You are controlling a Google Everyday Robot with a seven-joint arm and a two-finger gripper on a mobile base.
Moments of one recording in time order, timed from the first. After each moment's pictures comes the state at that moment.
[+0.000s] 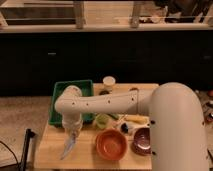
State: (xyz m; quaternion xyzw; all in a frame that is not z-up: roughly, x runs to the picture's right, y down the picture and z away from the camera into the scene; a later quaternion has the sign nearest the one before) arm -0.168 0.230 0.750 -0.26 -0.31 -0.64 0.66
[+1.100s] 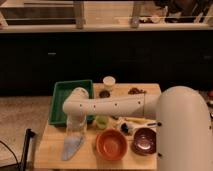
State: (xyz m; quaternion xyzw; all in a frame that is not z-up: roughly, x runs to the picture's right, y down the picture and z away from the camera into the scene) arm -0.158 0.231 0.766 -0.24 -0.31 -0.58 0.71
